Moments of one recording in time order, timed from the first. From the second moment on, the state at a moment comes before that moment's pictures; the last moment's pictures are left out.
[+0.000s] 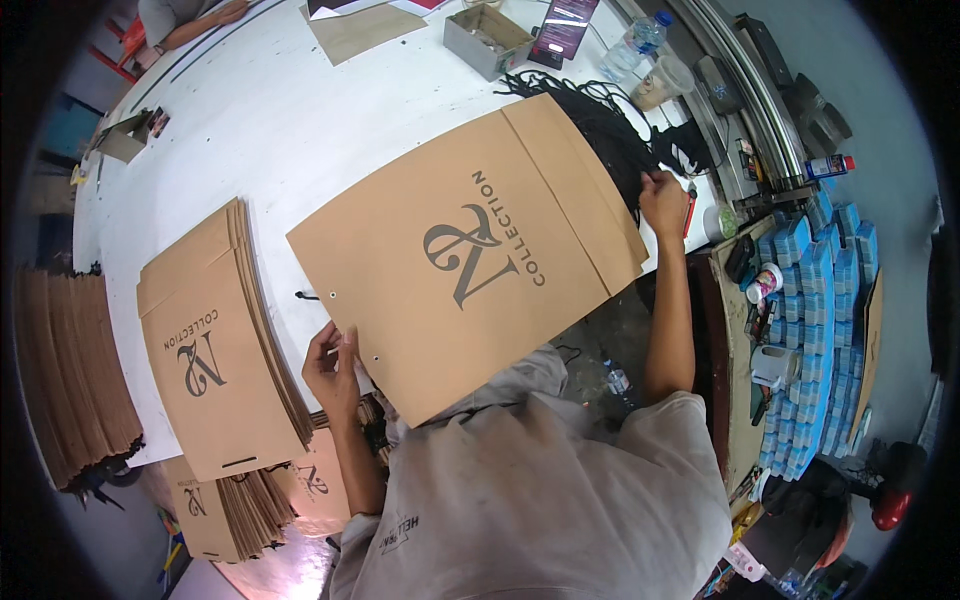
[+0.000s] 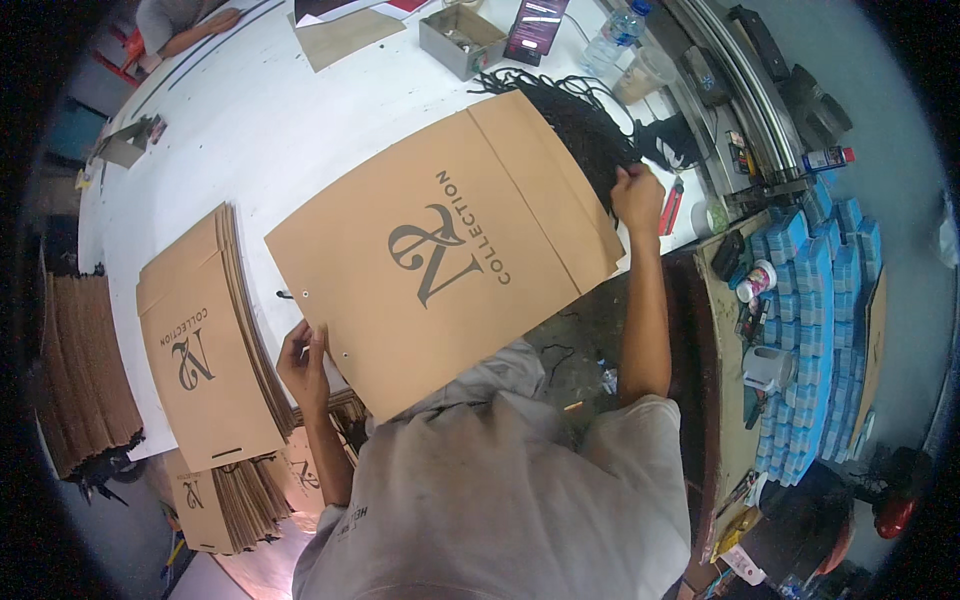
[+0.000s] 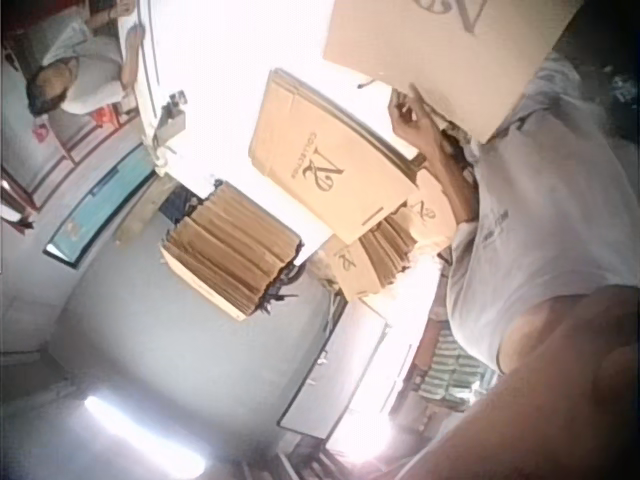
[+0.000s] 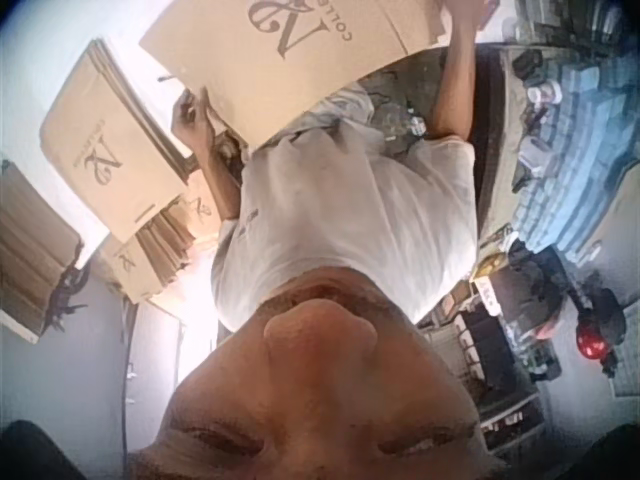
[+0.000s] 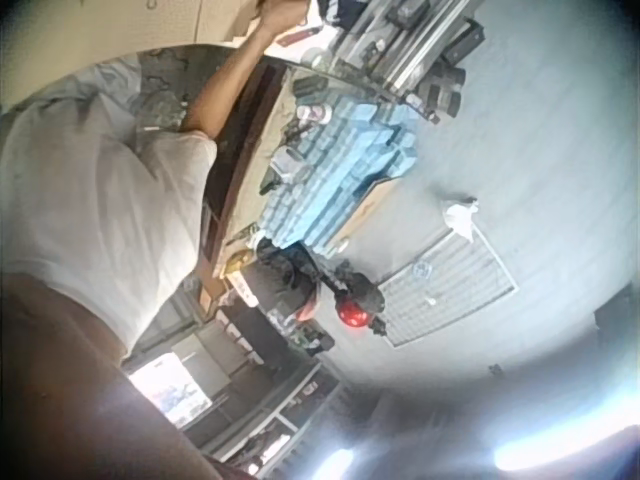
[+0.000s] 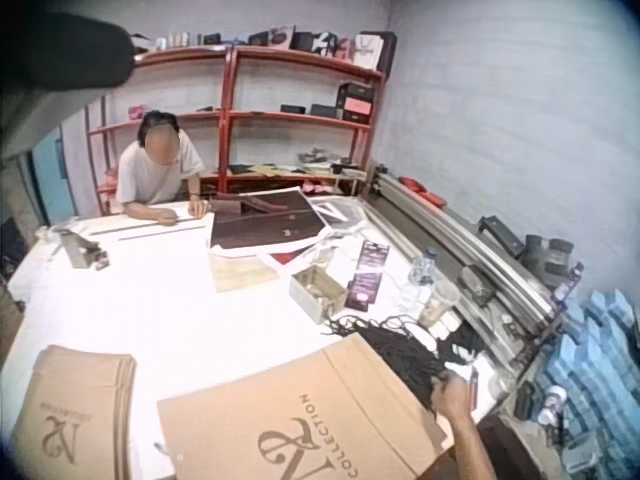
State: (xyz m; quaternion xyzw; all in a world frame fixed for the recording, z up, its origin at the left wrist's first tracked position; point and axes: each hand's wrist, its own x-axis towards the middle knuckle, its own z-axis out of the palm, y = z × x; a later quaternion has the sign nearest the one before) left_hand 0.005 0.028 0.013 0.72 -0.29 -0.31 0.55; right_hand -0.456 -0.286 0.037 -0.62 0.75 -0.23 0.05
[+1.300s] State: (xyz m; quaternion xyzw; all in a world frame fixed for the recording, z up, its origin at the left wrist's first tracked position) left_hand -0.002 -0.001 -0.003 0.69 -0.25 -0.32 0.60; right_hand -0.111 -0.181 0.036 -0.74 0.33 -0.25 0.53
